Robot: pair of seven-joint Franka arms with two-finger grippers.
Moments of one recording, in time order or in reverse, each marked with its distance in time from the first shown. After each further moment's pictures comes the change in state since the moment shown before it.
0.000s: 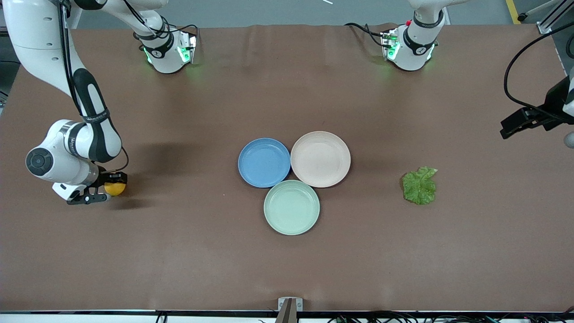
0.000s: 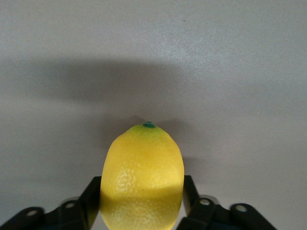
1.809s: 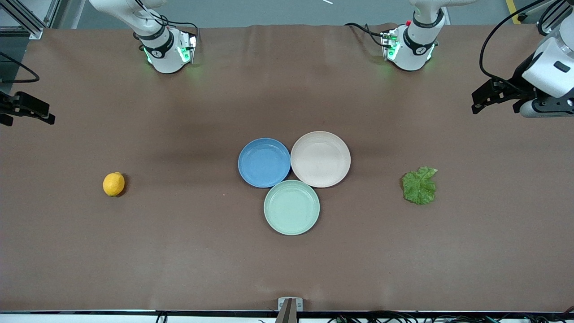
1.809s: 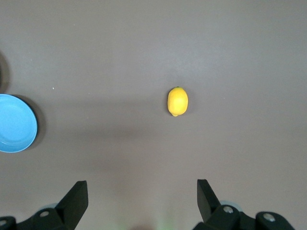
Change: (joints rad) left arm -0.075 -0.137 0.027 -0.164 -0.081 0.024 0.090; right arm 0.083 -0.431 0.009 0.618 -0.061 -0.984 0.229
